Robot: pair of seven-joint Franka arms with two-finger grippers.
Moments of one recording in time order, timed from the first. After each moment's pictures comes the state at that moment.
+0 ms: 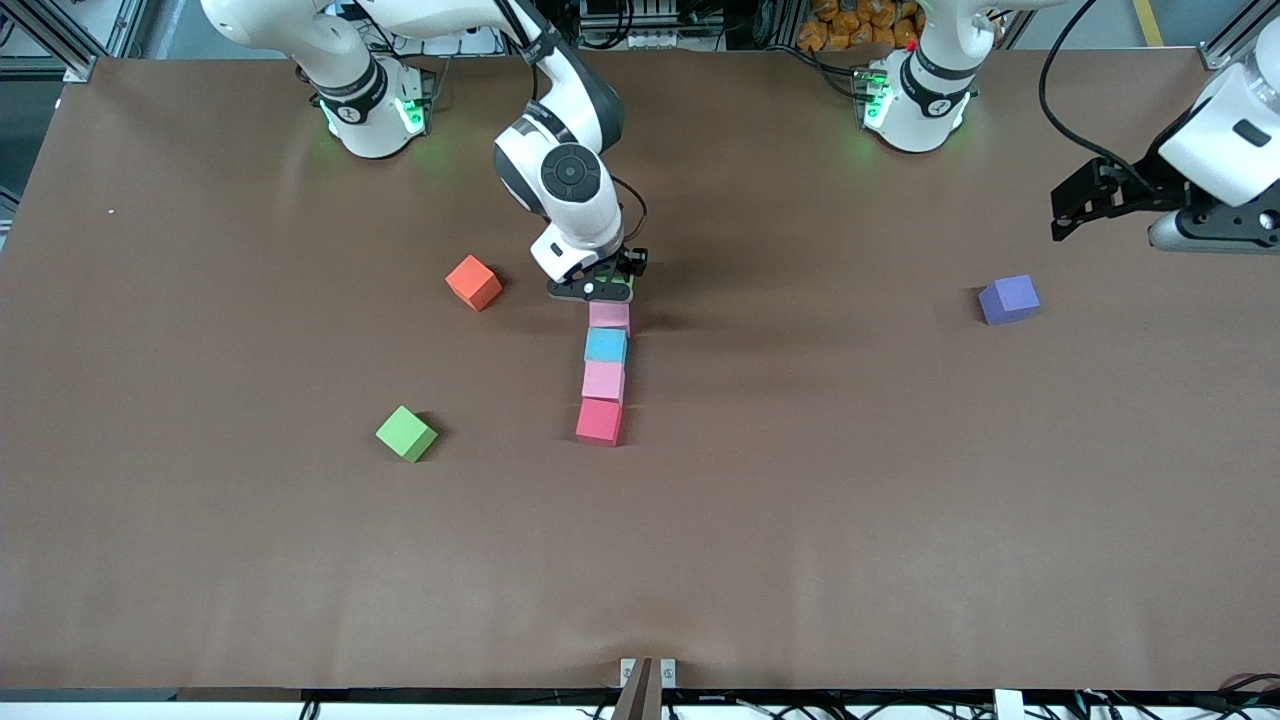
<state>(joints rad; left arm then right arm) -0.05 -0.01 -0.09 -1.50 0.02 1.47 -0.07 0.84 0.43 0.02 -2.00 0.16 2.37 0.84</state>
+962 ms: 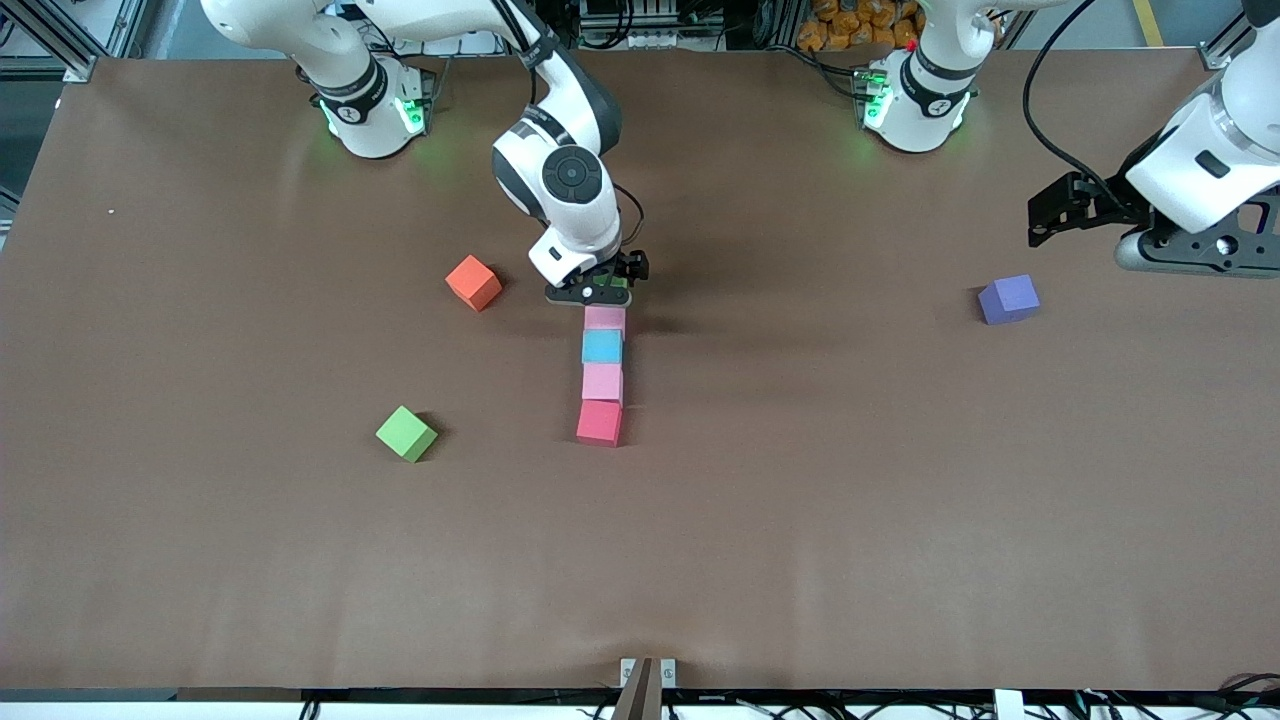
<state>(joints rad) -0.06 0.03 -0.10 -1.50 0.00 1.45 -0.06 0.84 0.43 0.01 -1.99 0.13 2.37 0.84</state>
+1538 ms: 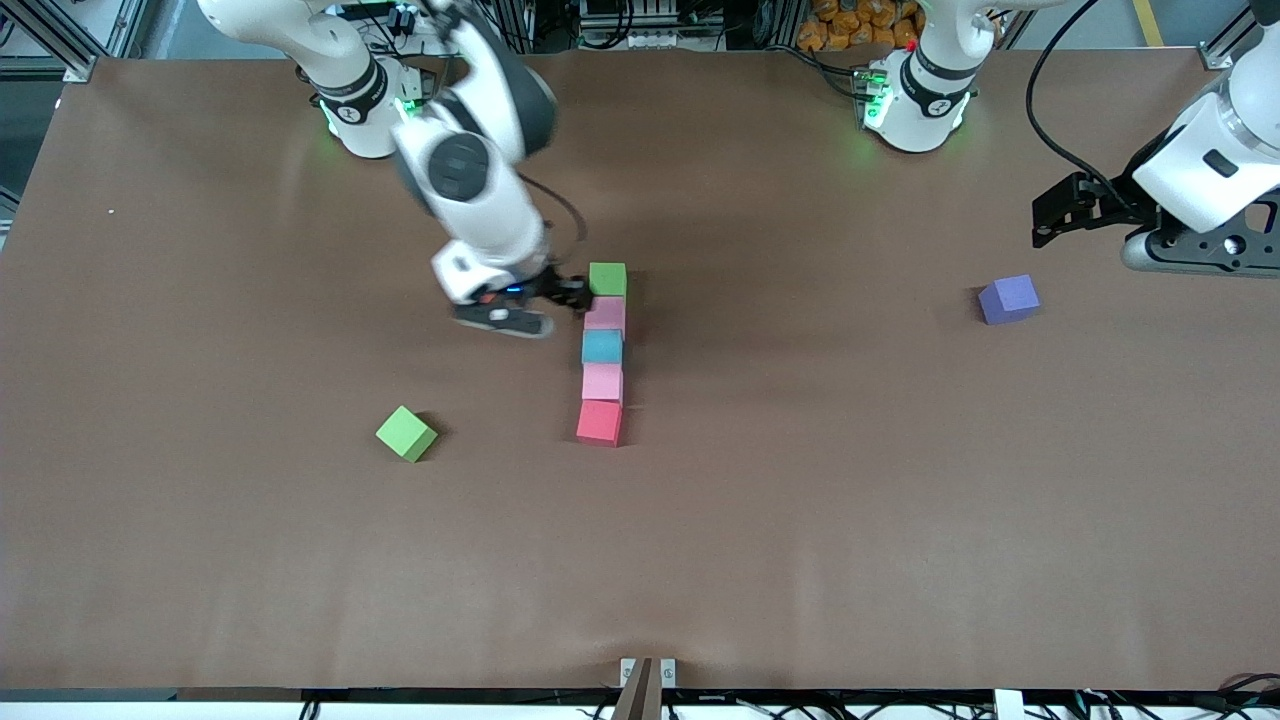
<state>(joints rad) -0.05 0.03 -0.10 -1.49 0.00 1.45 -0.06 0.56 0.19 0.03 -1.93 0.05 2.19 0.84</state>
